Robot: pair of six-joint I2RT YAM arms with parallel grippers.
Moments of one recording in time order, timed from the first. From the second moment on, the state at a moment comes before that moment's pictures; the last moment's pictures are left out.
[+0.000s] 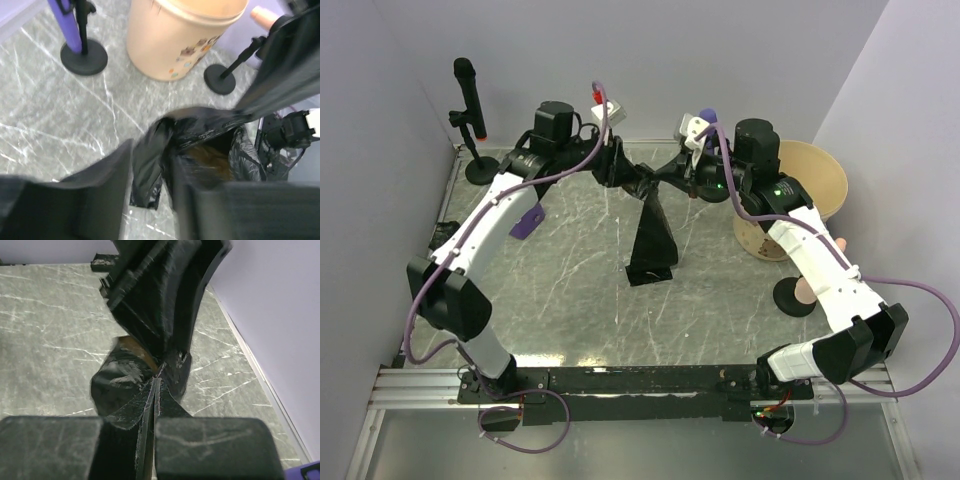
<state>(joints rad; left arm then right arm) -0.43 1.66 1.72 -0.43 0.77 -0.02 0.42 1.37 1.49 -0.35 -0.77 -0.41</state>
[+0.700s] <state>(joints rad) -0.43 1.66 1.72 -0.44 0.69 -0.04 0.47 1.48 1.50 -0.26 -0.54 -0.03</state>
